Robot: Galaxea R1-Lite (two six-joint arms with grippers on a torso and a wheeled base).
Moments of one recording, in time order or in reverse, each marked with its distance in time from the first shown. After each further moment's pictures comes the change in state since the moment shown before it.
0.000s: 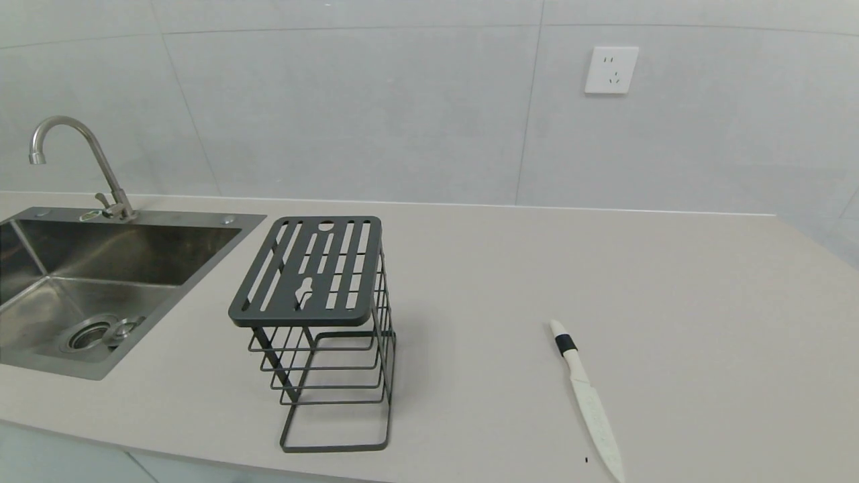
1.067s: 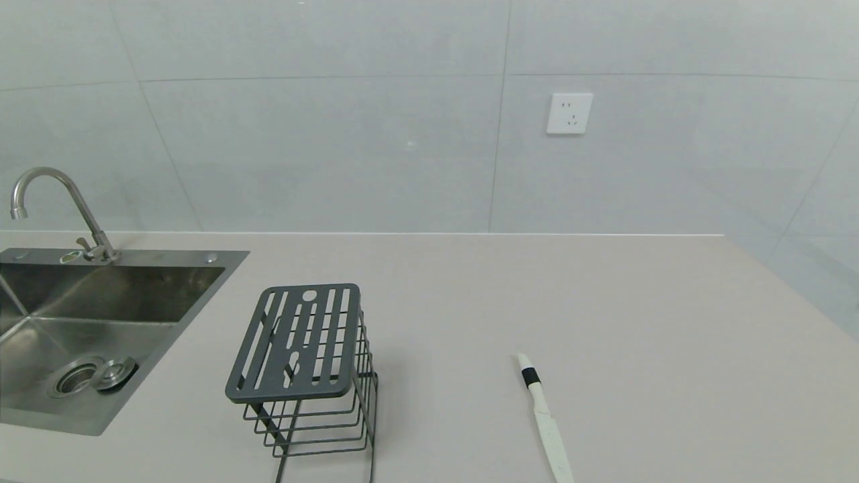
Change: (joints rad) left arm 0.000 0.000 0.000 -0.002 0.000 0.000; right arm 0.000 0.000 0.000 0.001 0.000 0.000
